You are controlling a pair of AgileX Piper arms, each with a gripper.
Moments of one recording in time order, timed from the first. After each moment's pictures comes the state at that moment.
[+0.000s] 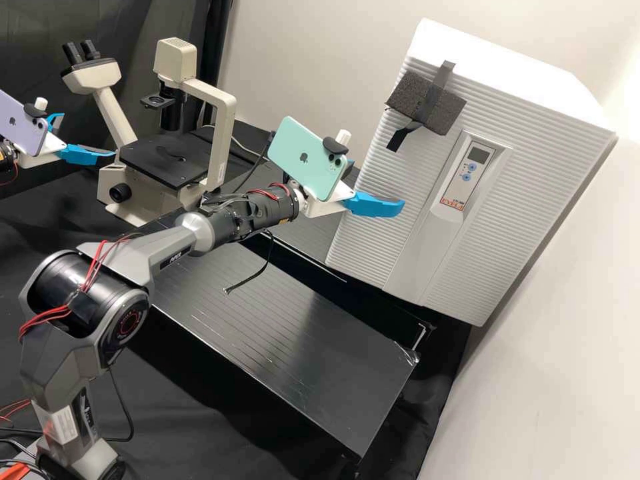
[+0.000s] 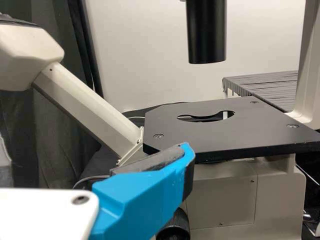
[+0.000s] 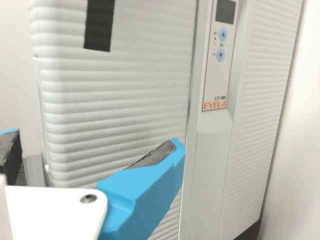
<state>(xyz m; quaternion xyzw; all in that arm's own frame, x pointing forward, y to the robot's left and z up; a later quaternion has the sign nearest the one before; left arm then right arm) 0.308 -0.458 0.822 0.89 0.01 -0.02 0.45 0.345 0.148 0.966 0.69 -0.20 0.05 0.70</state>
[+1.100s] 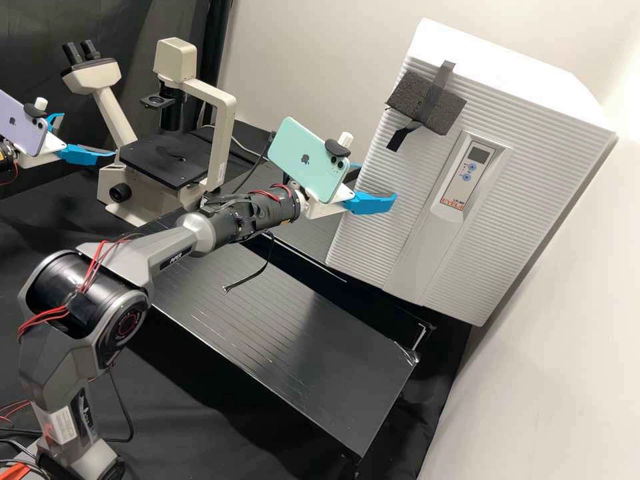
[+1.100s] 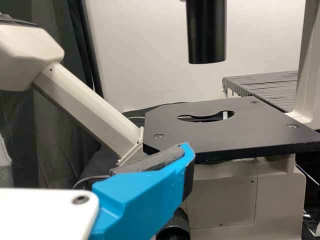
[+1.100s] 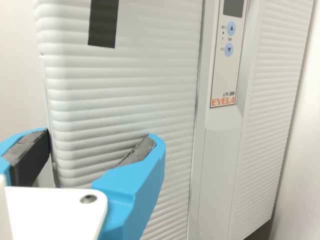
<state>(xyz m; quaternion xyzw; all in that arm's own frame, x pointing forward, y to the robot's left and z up) 0.308 -0.458 0.822 0.89 0.01 -0.02 0.45 0.345 0.145 0.968 0.70 -0.18 0.05 0.69</state>
